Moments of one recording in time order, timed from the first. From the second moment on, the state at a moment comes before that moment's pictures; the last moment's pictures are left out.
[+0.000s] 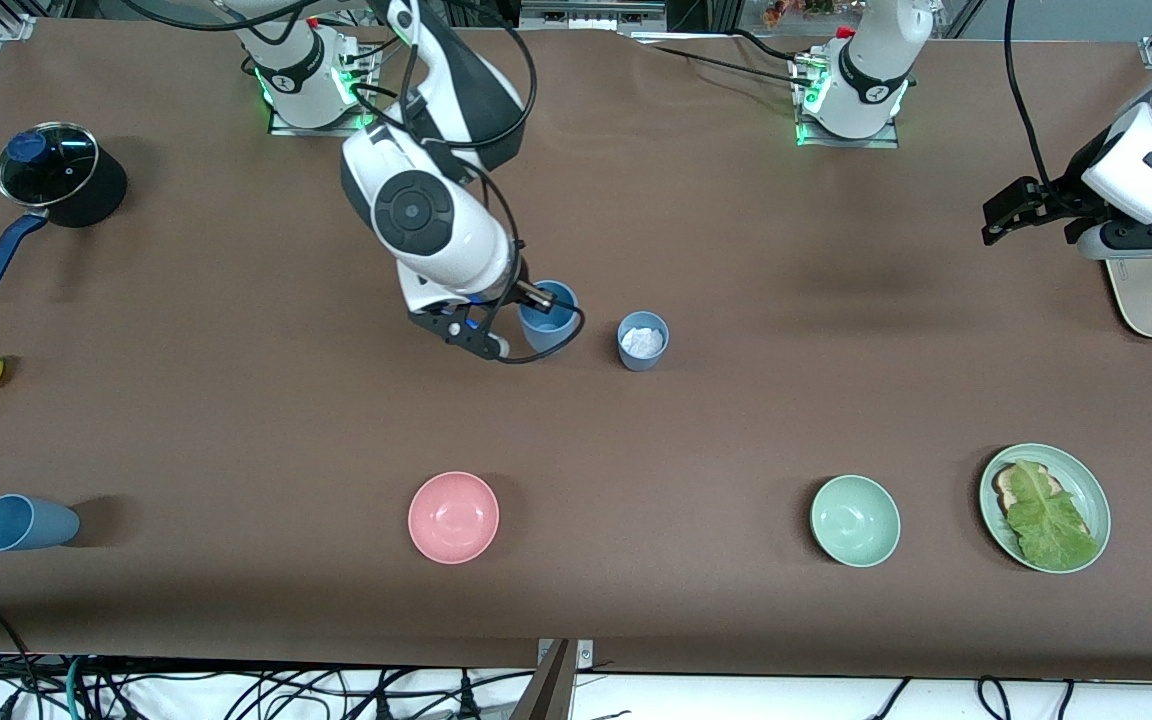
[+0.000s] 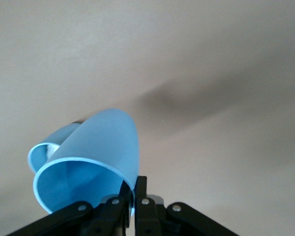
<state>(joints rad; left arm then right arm) 0.01 -0.12 -0.04 -1.83 0.00 1.66 -0.07 0.60 0.54 0.07 -1.37 0.23 1.86 1.09</state>
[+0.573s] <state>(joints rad) 0.01 -0.12 -0.04 -1.83 0.00 1.66 -0.07 0.72 0.62 0.07 -1.29 0.24 1.98 1.30</state>
